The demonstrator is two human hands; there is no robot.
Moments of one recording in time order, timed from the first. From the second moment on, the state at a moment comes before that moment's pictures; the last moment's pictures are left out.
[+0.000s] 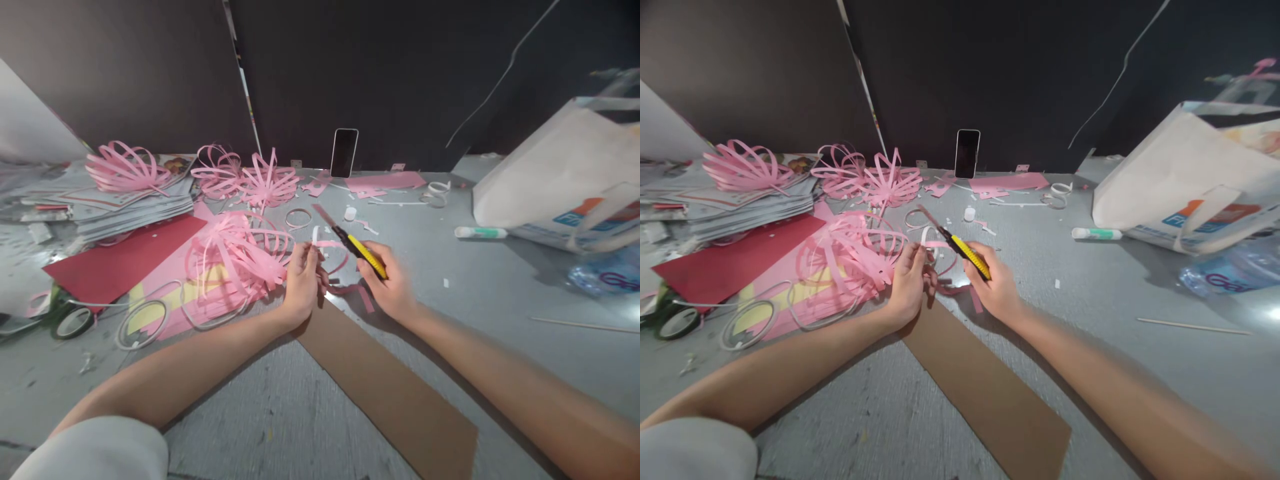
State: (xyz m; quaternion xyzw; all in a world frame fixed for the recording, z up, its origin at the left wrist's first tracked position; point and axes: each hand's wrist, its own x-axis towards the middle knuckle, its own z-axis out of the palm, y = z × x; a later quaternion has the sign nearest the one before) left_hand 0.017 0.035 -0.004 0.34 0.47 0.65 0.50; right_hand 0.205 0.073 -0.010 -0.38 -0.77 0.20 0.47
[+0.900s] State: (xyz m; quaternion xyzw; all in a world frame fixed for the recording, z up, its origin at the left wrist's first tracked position) left_hand 0.017 0.040 -0.014 0.32 0.46 0.66 0.50; right_hand 0.200 0.070 -0.001 -0.36 -0.79 0.18 0.46
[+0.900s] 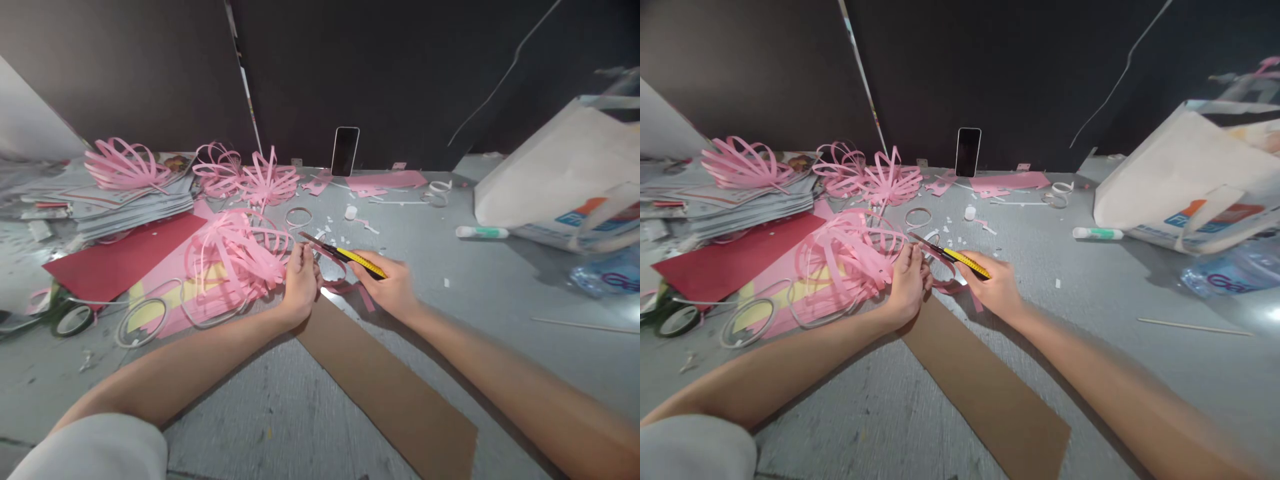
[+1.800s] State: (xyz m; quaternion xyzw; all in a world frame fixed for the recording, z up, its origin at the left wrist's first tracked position) left_hand 0.018 0.040 -0.011 0.30 0.47 0.67 0.49; right_hand 0.201 0.072 -0.010 -0.34 -0.81 0.17 0.44
